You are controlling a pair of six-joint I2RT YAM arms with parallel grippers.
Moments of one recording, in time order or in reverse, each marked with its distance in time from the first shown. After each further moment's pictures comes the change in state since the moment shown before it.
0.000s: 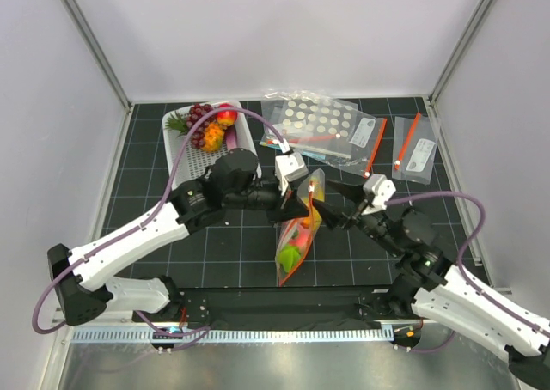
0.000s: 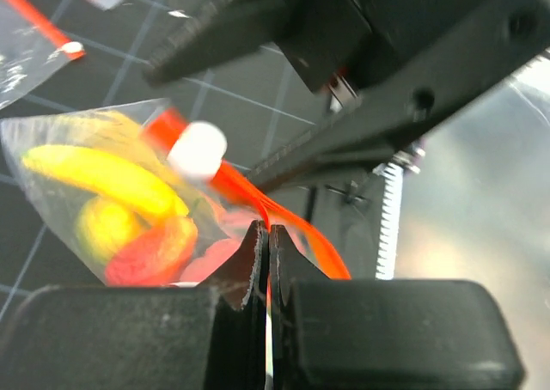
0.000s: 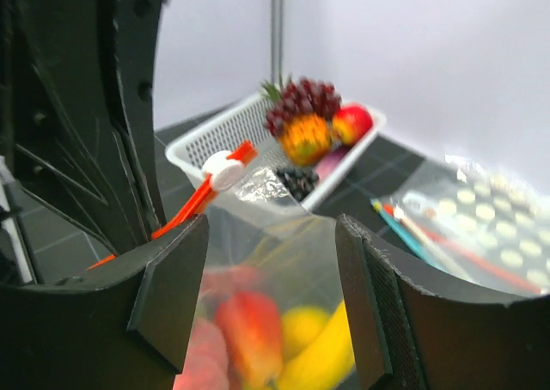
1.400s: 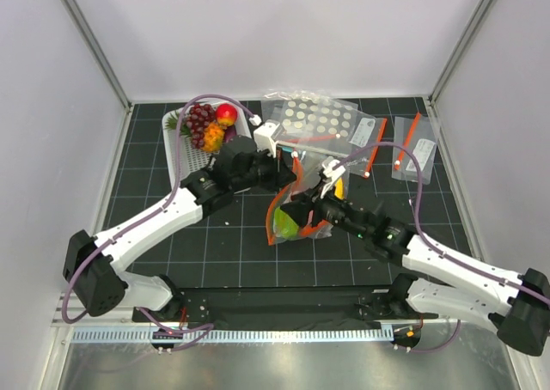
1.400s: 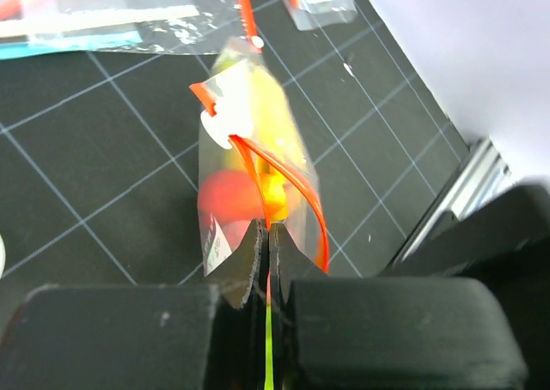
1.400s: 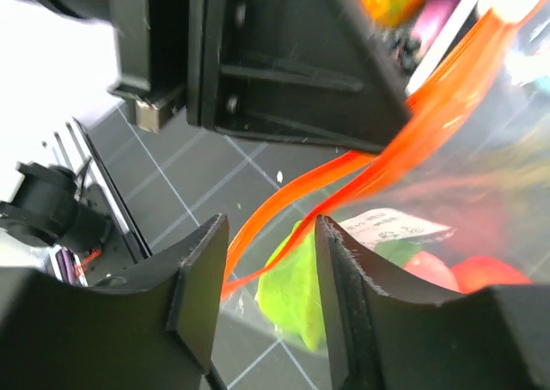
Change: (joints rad) left arm 0.168 0.126 -0.068 0.180 -0.302 -0.346; right arm 0.037 0.391 0.142 -0.087 -0.059 0.334
